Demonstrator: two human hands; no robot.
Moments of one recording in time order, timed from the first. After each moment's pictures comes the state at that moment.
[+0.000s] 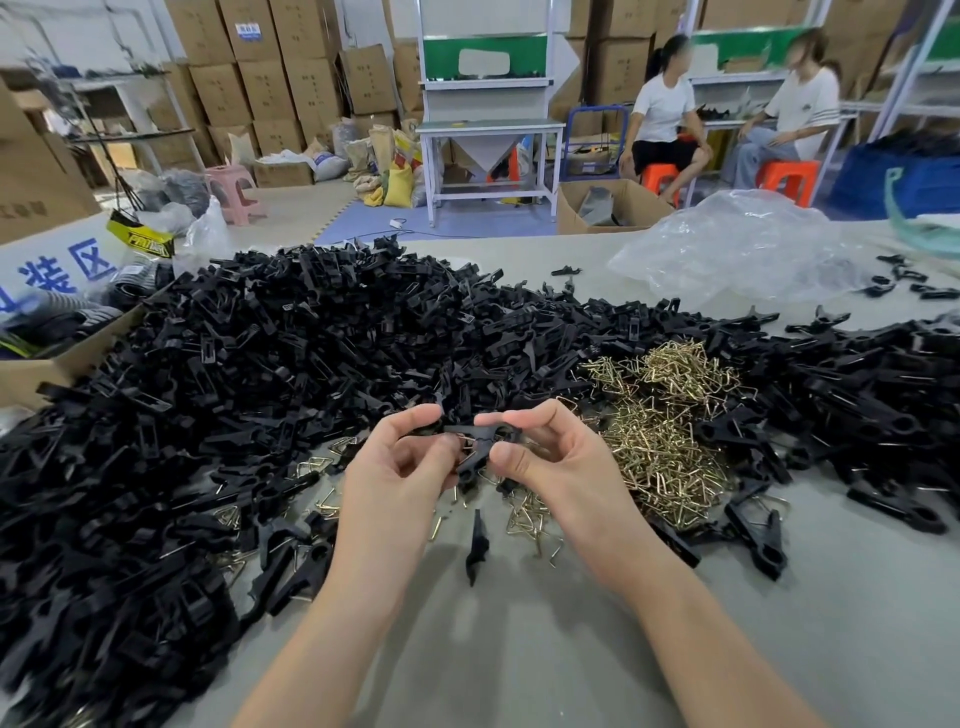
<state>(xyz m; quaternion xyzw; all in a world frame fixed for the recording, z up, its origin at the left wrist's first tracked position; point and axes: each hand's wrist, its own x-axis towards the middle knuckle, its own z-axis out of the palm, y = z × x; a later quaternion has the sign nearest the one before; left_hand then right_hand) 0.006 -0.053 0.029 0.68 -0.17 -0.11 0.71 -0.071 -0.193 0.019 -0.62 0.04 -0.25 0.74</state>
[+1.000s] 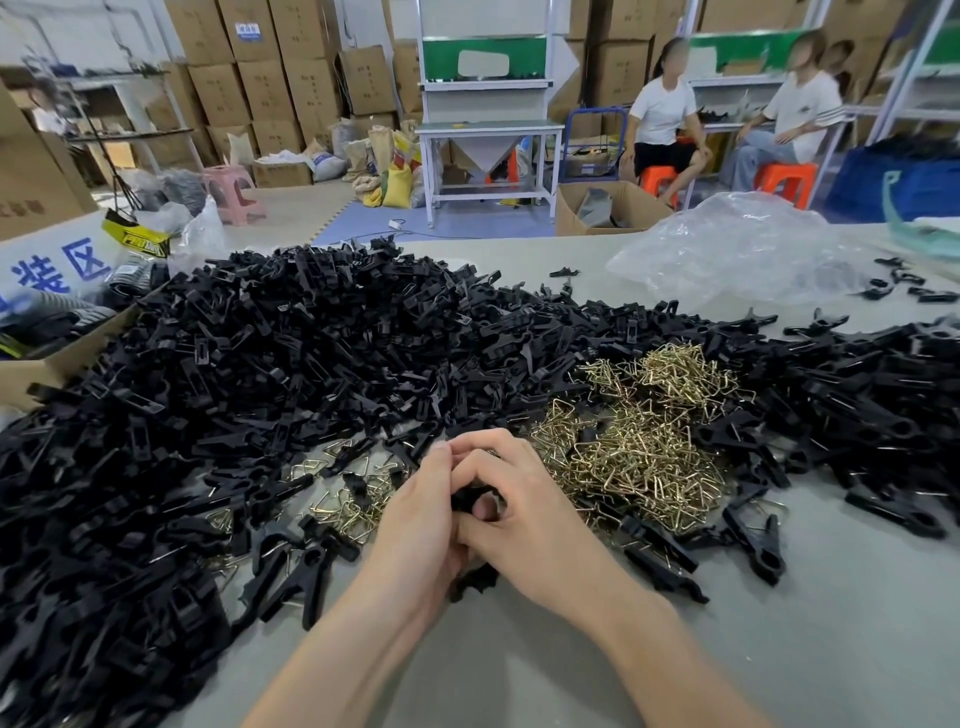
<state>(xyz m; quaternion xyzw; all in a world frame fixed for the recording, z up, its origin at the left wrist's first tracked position) -0.017 -0.075 0.029 0.59 -0.07 -0.27 0.76 -0.067 -0.172 0.003 -0.87 0.01 -0.25 0.43</state>
